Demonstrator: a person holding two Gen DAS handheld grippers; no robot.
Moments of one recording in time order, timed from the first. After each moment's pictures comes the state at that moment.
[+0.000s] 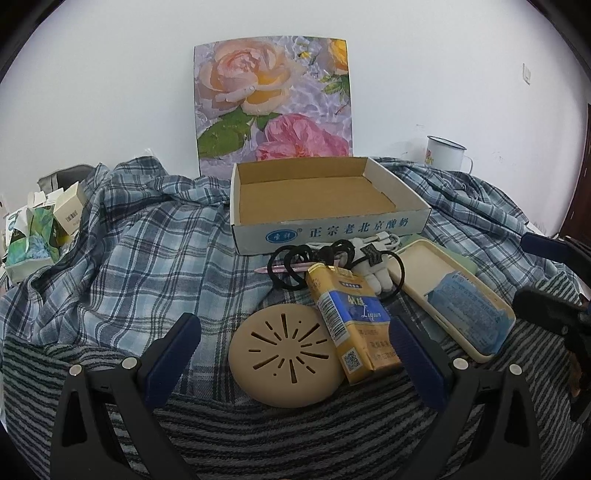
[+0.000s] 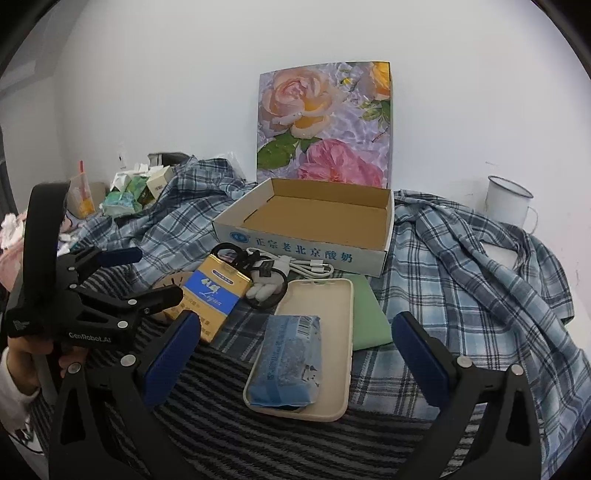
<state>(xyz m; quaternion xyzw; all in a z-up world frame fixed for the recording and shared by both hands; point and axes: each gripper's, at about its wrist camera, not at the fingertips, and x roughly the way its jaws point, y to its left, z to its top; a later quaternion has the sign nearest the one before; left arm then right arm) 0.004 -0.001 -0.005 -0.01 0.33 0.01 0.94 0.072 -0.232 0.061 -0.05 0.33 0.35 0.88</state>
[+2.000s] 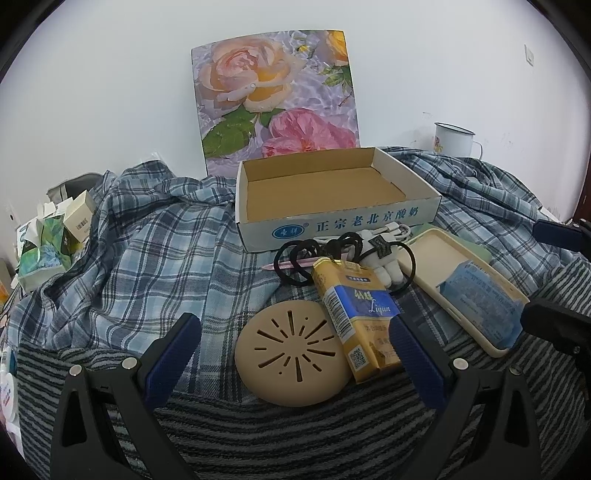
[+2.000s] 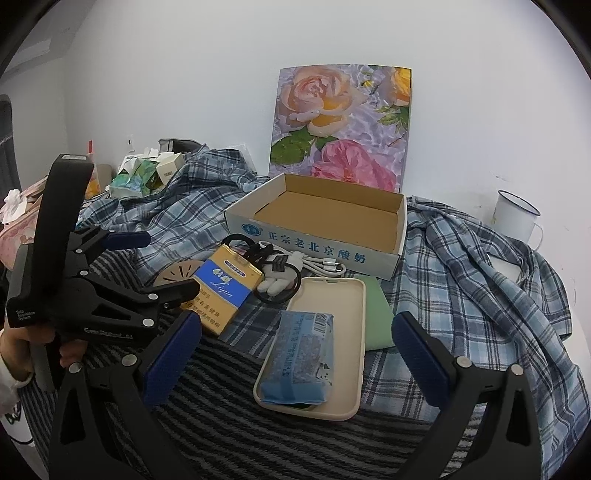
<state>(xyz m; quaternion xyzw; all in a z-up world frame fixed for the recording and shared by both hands) 0.007 -0.003 -0.011 0.03 0.34 0.03 0.94 0.062 -0.223 0.058 -0.08 0.32 0.36 0.87</state>
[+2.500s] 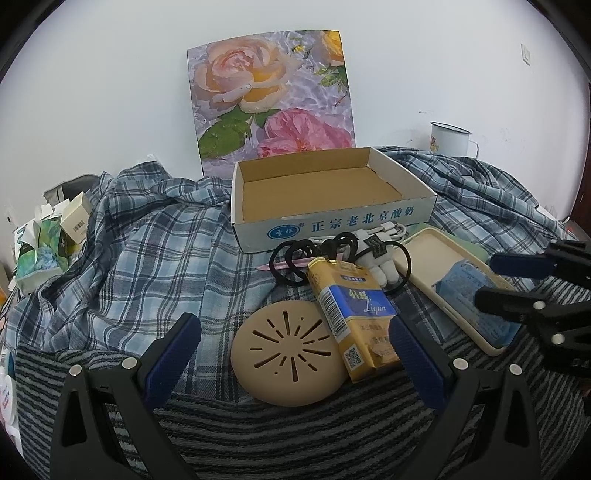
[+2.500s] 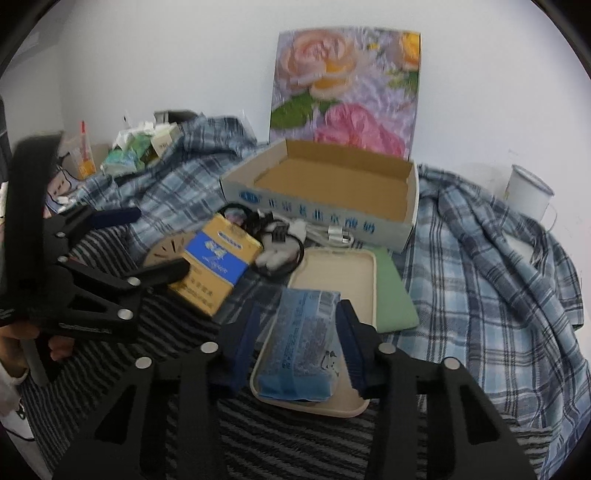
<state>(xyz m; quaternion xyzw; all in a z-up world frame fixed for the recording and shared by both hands) 0.009 -0.009 -0.011 0.04 0.35 0.03 0.94 0.078 -0.209 0.039 -0.10 0.39 0.36 0.84</state>
